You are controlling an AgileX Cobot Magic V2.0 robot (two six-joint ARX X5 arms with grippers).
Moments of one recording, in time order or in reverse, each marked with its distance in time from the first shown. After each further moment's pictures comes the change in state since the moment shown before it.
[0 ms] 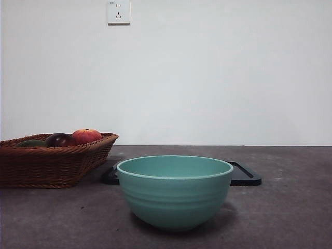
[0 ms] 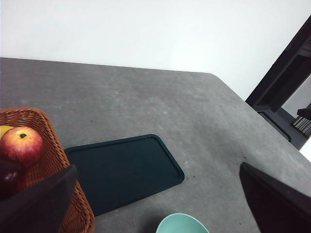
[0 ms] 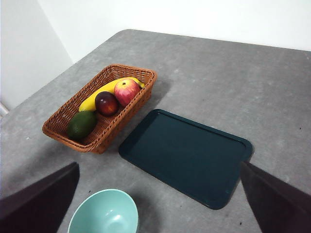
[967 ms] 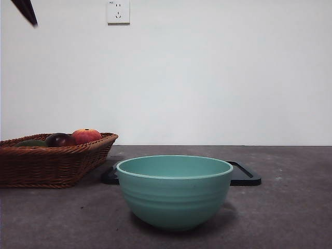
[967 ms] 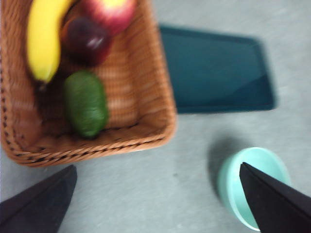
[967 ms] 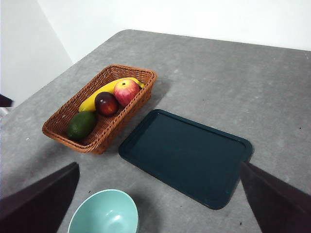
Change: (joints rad) left arm 0.000 0.407 0.156 -0.387 -0.239 0.026; right arm 0.001 0.000 0.000 0.001 0.000 0.003
